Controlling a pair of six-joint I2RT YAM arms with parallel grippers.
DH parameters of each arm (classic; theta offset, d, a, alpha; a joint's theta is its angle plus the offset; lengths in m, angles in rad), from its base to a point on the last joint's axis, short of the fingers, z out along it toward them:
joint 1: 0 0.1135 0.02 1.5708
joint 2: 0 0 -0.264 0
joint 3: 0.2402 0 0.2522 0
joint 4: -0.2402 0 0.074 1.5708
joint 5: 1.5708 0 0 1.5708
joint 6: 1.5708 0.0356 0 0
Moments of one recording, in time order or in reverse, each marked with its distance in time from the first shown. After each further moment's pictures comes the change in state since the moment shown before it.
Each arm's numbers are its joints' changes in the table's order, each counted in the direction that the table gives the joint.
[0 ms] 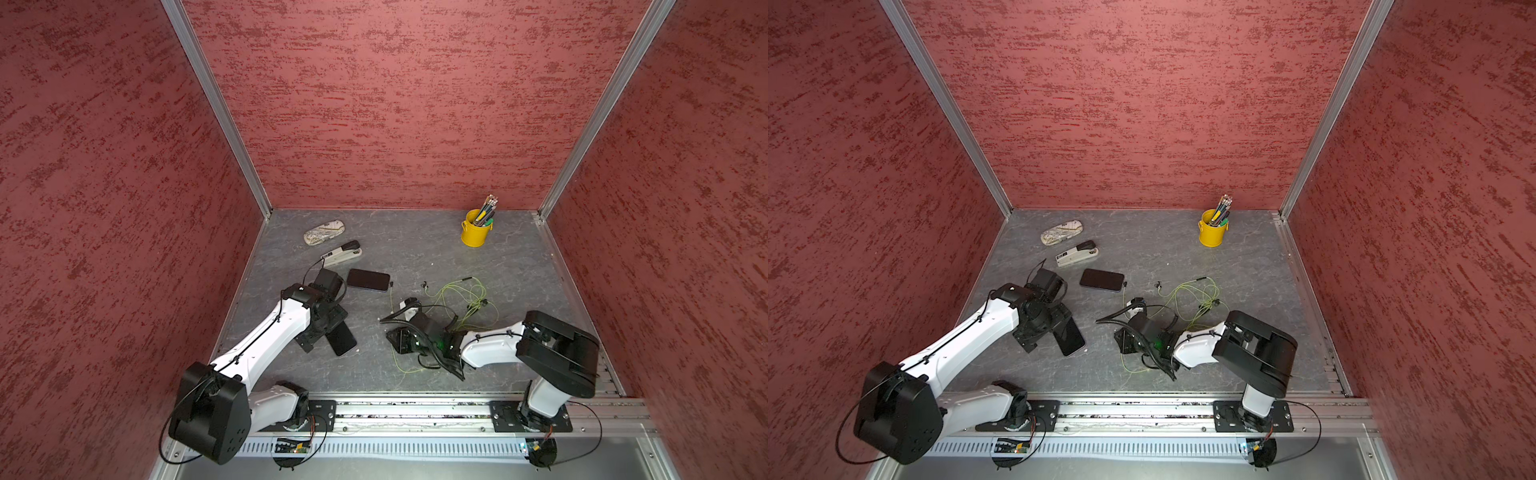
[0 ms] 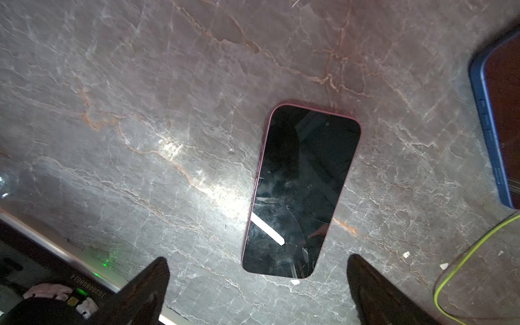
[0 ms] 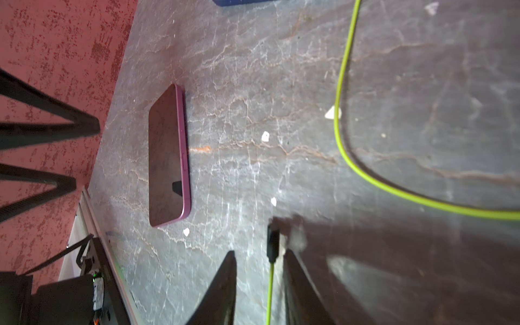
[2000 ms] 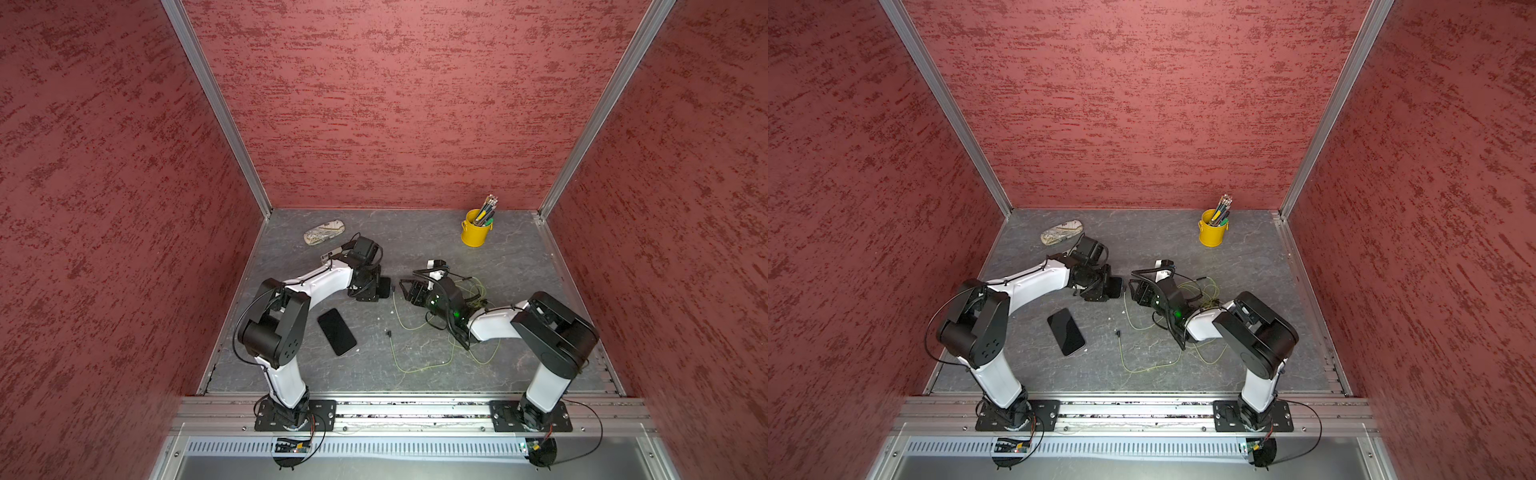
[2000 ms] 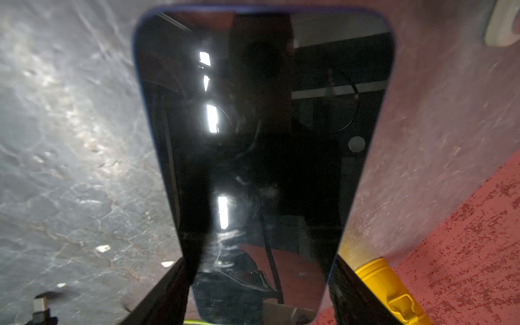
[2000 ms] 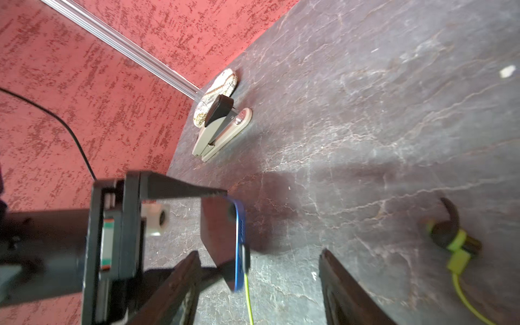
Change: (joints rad) left arm -0.098 -0.578 0.400 0.470 0.229 -0.765; right arm -0.321 -0.040 0.026 0.300 0.007 -0.026
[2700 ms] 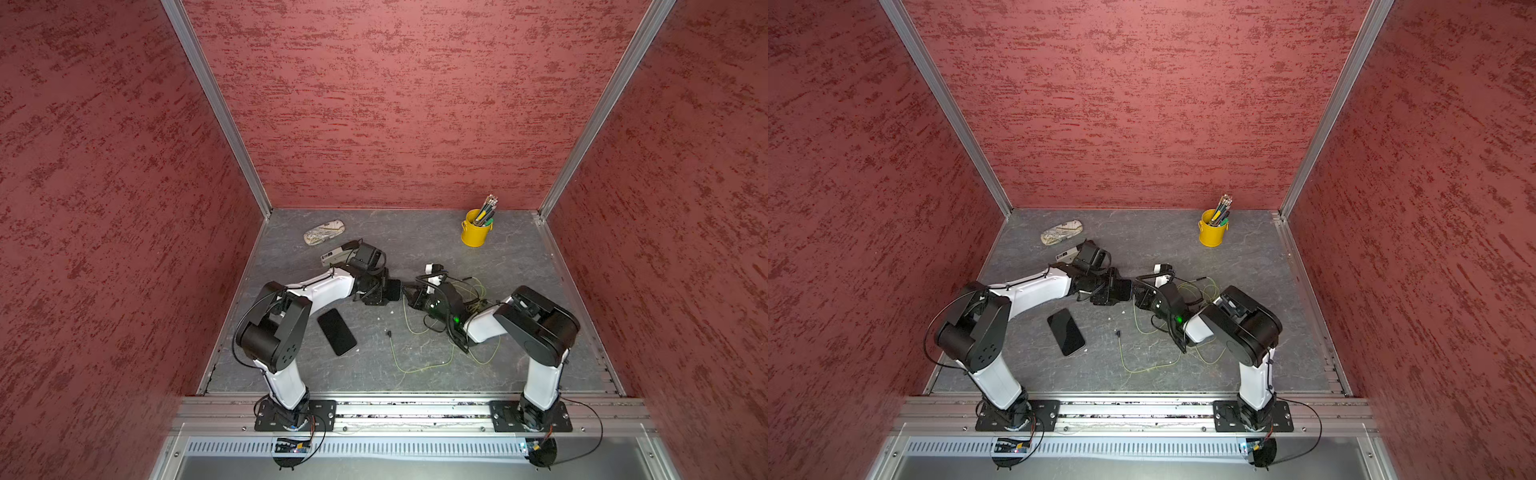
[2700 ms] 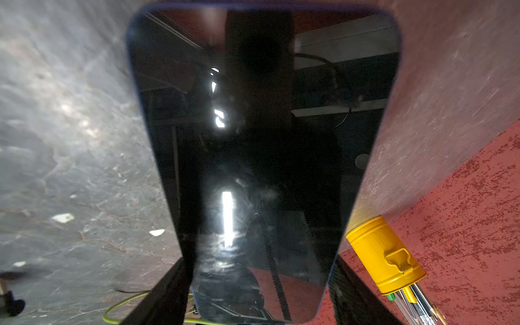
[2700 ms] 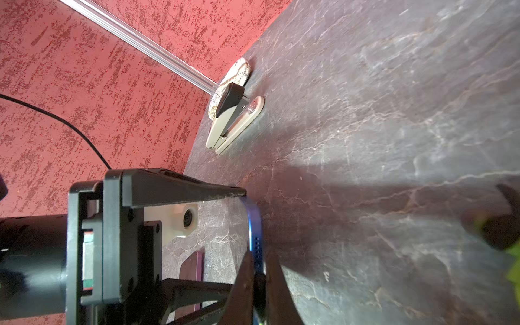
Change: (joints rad) left arm -0.047 0.046 -0.139 0.208 0.141 -0.067; right arm -0.010 -0.134 -0.031 0.254 -0.094 0.058
